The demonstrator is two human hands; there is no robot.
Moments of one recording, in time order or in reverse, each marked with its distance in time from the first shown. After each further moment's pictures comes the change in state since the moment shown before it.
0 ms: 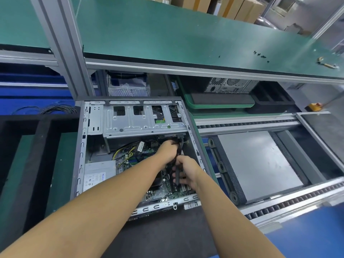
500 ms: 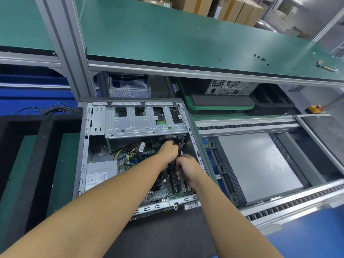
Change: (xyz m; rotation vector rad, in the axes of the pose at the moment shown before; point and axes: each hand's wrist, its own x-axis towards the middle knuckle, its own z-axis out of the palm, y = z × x) left_hand -0.003 0.005 0.001 -0.002 -0.018 -0.047; right_hand -0.006 -0.005 0.002 -0.080 0.072 -0.106
